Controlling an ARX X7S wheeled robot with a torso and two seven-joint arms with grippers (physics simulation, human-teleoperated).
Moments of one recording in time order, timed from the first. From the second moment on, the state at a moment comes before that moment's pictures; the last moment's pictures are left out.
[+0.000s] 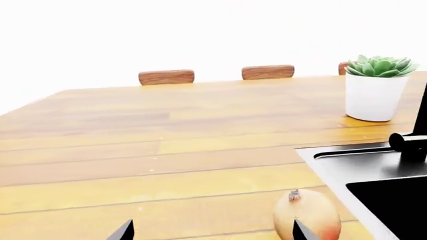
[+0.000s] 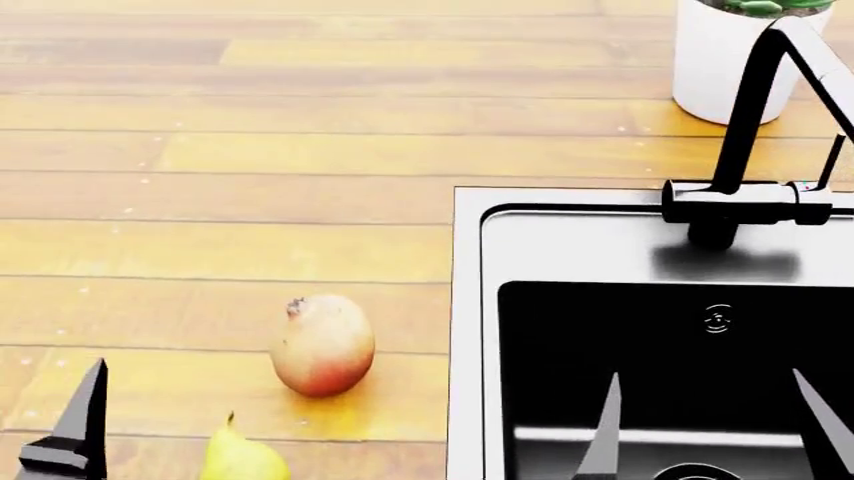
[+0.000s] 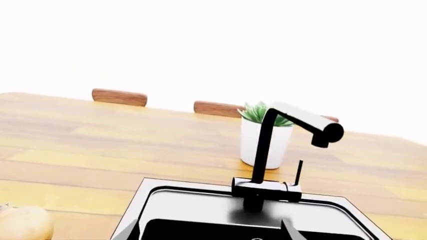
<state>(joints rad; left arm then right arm) -0.27 -0.60 -0.08 1.01 -1.21 -1.01 -0.81 0.06 1.00 -0.25 -0.98 0.88 0.40 0.94</state>
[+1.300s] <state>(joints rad) -0.26 -0.52 0.55 0.80 -1.00 -0.79 -0.90 0.10 0.97 -0.33 -0.94 0.90 0.43 0.92</state>
